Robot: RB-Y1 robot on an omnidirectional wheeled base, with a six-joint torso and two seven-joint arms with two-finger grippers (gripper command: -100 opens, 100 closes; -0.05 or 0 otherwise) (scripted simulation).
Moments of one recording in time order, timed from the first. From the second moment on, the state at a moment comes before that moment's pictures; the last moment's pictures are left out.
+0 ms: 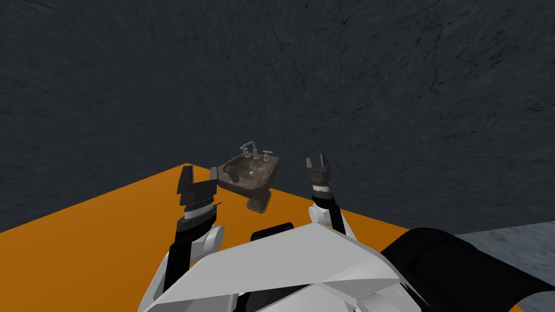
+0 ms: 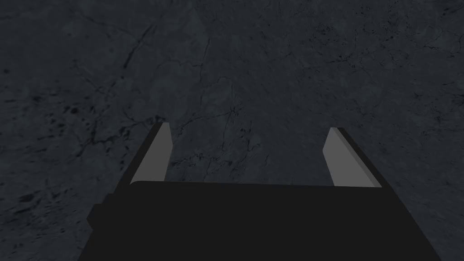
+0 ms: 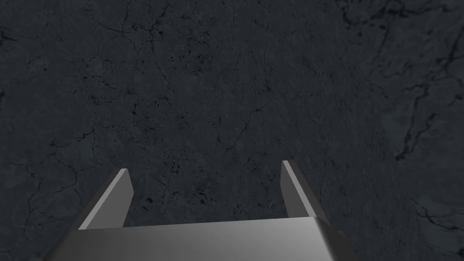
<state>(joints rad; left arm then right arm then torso) 0.47 0.03 -0.02 -2.29 -0.03 -0.55 0.13 0.52 -0.02 0.06 -2.35 -0.04 -0.52 -0.17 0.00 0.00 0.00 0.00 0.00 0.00</state>
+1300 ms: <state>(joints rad) 0.46 0.34 -0.09 -2.03 -0.17 -0.62 0.12 0.52 -0.02 0.06 -2.35 -0.04 -0.52 -0.17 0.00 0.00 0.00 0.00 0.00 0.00</state>
